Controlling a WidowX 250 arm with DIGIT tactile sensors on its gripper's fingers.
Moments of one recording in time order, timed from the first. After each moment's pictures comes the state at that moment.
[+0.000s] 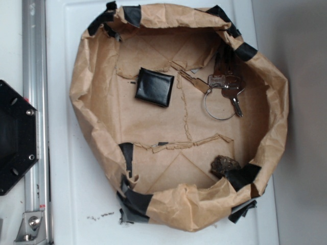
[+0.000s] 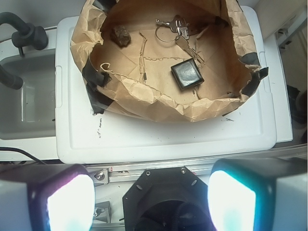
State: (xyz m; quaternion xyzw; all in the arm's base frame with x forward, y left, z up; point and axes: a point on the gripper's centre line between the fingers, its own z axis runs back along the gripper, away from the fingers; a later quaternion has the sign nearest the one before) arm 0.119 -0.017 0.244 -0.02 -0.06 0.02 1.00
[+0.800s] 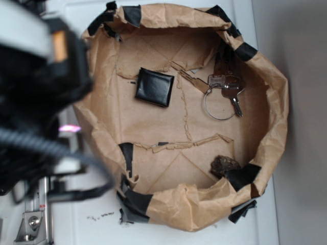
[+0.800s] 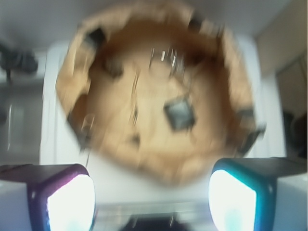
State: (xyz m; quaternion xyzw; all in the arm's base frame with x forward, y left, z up) arm 0.197 0.007 0.237 0.01 -0.11 0.01 0.99
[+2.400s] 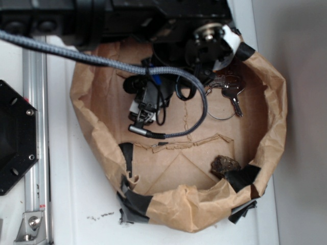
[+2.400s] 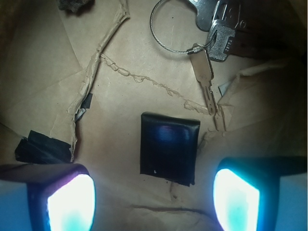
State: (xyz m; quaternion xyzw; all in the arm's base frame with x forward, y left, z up) arm 0.247 0.040 0.092 -0.02 0.06 -0.21 0.98
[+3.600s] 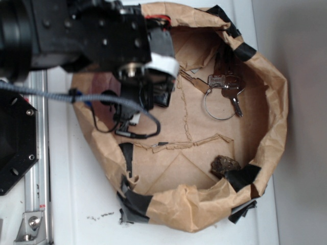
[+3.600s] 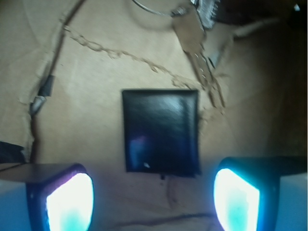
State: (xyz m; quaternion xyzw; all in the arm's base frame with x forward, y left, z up) arm 0.227 0.056 0.061 0.04 -0.01 -0.15 0.99
